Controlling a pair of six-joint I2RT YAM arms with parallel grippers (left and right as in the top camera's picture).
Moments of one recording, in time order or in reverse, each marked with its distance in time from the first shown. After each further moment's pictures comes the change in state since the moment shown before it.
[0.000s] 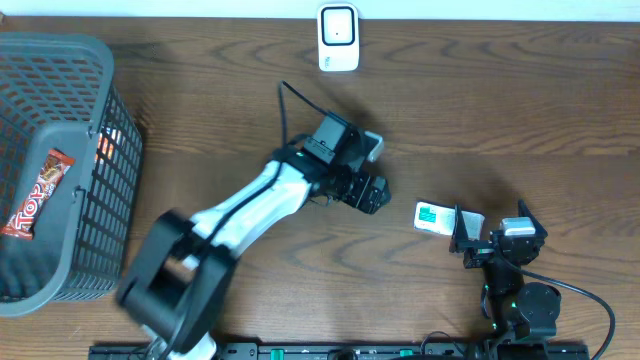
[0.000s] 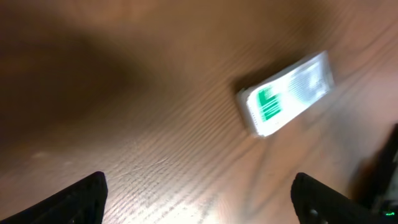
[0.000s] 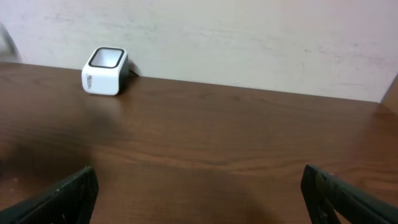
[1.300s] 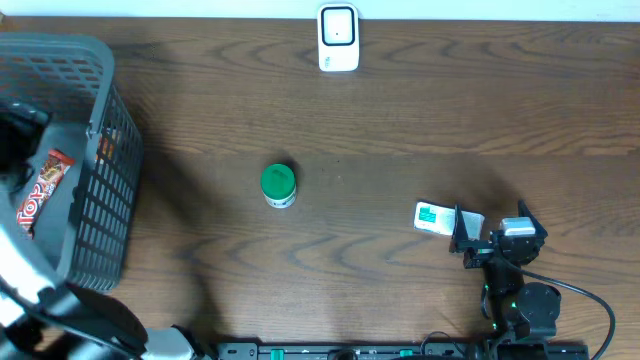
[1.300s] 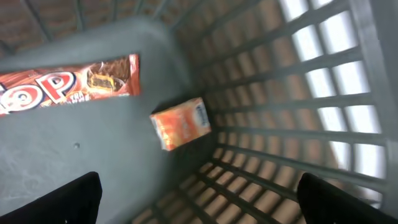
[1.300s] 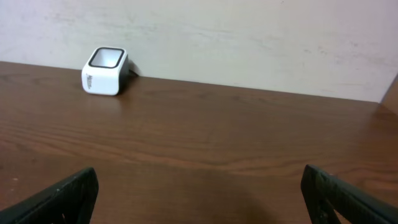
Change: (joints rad) left arm 1.327 -0.152 0.356 -0.458 -0.167 -0.312; right arm 0.000 0.000 0.000 0.000 0.000 0.000
